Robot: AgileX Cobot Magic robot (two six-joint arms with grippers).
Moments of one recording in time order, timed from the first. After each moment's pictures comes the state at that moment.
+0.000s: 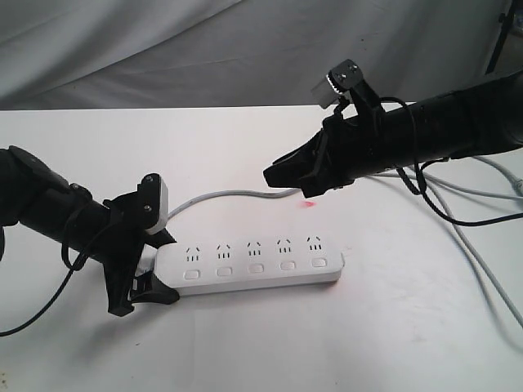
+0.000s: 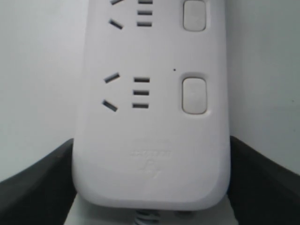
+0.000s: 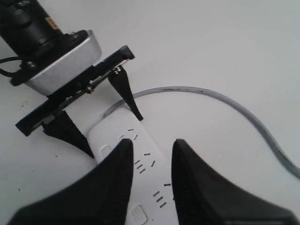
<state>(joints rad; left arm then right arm) -0.20 1.98 -0.92 -1.03 0.66 2.09 0.00 1.84 -1.10 1.37 0.85 -1.65</state>
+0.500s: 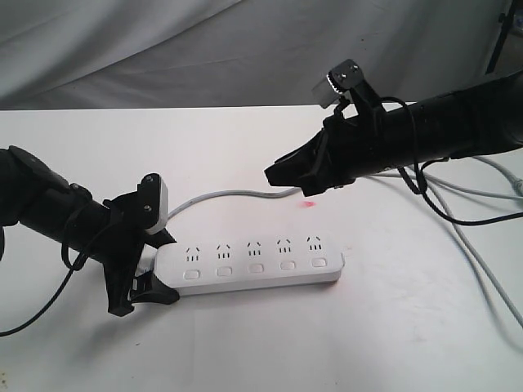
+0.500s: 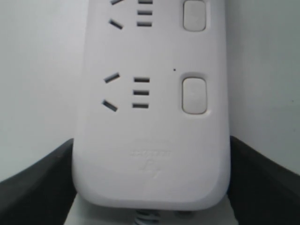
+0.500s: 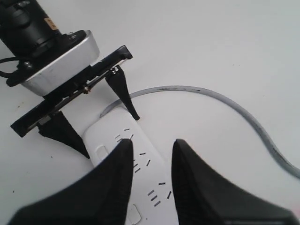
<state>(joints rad) -0.20 1.98 -0.92 -1.03 0.66 2.09 0.00 1.84 -1.10 1.37 0.83 -1.64</state>
